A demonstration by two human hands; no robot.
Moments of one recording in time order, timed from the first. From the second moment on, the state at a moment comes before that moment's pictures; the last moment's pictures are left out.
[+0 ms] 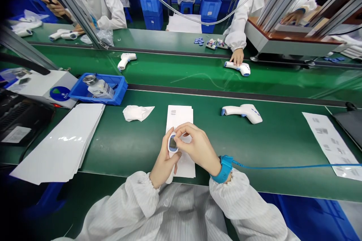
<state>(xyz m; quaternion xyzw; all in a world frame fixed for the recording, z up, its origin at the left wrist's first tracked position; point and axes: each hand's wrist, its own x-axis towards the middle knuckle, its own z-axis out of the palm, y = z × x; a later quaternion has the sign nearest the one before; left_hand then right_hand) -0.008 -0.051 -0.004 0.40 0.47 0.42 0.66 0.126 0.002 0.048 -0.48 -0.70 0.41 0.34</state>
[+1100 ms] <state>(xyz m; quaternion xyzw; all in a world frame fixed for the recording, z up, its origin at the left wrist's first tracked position) -0.013 -0.052 0.000 0.36 0.43 0.42 0.71 0.125 0.006 0.044 -0.48 -0.69 0.41 0.36</state>
